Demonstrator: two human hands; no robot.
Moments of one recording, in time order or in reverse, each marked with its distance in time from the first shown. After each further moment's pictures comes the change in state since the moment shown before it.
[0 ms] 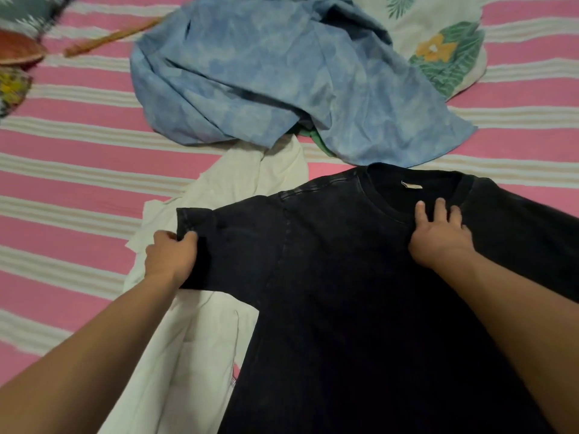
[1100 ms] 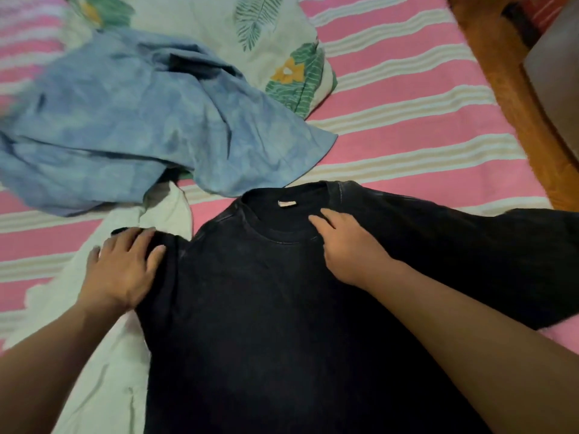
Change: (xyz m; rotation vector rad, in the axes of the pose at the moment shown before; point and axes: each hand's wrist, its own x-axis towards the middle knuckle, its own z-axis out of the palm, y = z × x) left_hand -0.018 0.115 0.084 0.837 0.130 0.874; right_hand 0.005 0.096 0.003 0.269 0.255 -0.480
